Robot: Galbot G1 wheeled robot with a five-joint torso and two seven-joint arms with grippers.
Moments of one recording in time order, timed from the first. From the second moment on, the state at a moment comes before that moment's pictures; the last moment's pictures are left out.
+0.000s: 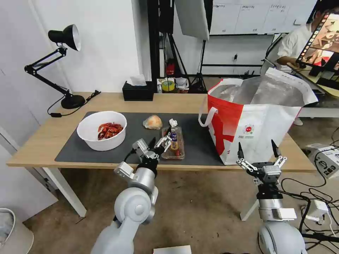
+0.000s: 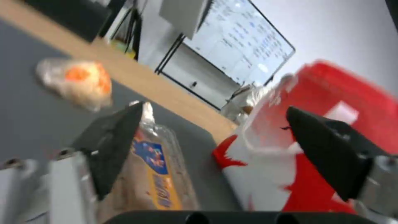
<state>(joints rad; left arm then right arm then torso) 1.19 -1.39 -0.14 -2.03 -0.70 0.08 -0.21 -1.52 1.36 0.64 2.02 0.01 0.42 0.04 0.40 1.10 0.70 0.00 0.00</state>
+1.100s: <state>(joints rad) 1.08 -1.30 -0.06 -1.88 -0.42 0.18 -0.13 -1.51 1.37 0.64 1.99 0.00 0.43 0.04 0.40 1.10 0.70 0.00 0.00</state>
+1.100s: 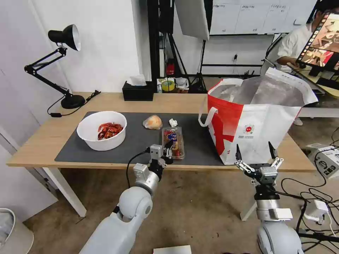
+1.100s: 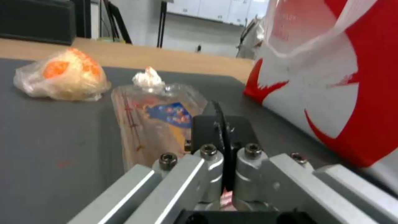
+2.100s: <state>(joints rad) 1.08 -1.30 -0.06 -1.87 -0.42 0.27 -0.14 -1.50 1.34 0.50 2.02 0.26 0.31 0.02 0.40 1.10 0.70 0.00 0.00</state>
